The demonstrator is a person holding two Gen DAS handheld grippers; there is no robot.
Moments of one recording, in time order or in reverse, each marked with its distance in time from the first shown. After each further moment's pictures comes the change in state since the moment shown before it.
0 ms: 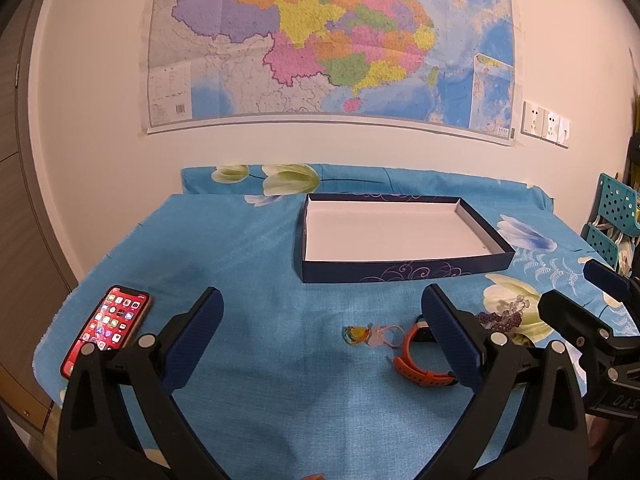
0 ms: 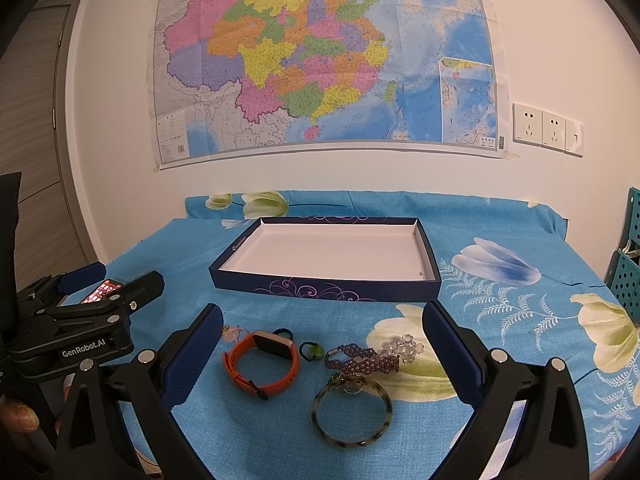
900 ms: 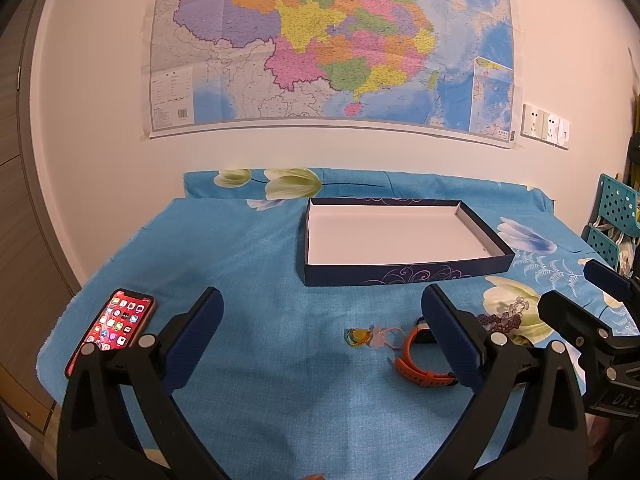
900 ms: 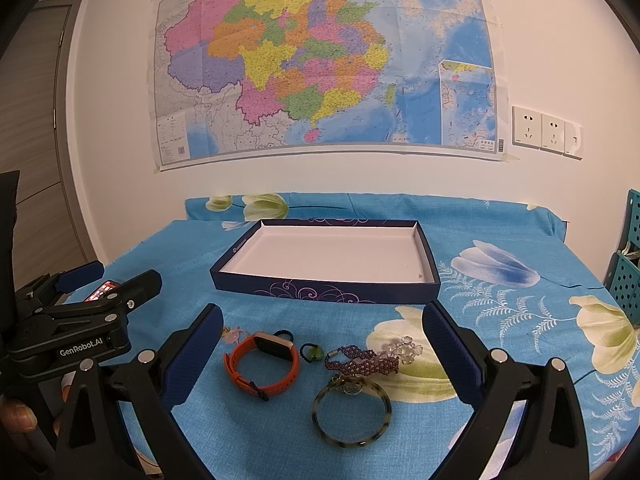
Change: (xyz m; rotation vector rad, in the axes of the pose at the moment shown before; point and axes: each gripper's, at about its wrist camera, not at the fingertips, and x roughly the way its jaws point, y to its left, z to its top) left arm -0.005 0.005 0.003 -0.001 -0.008 0.002; right arm -0.002 -0.002 0.001 -0.004 -0.005 -0.006
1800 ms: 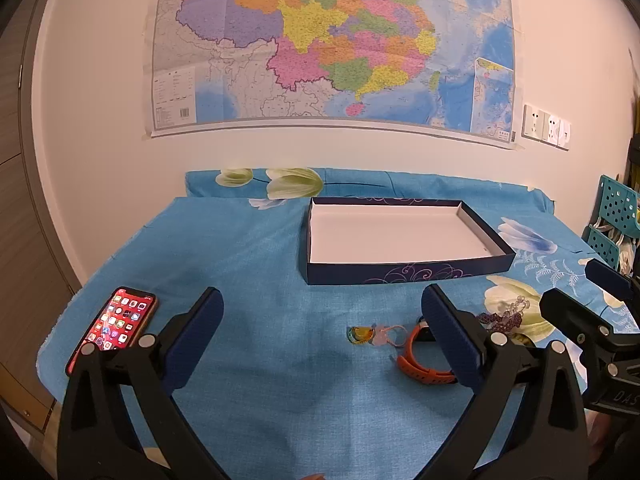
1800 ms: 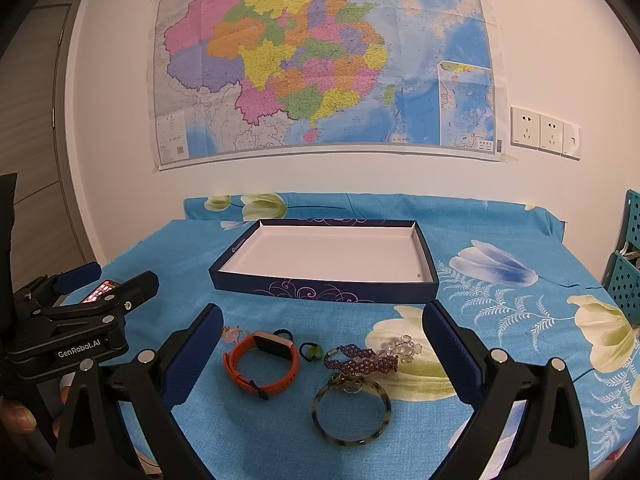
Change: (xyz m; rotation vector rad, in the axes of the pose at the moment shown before) left arm -0.001 0.003 0.000 -0.002 -0.001 -0.001; right arm -0.001 0.002 0.001 -0.007 0.001 -0.006
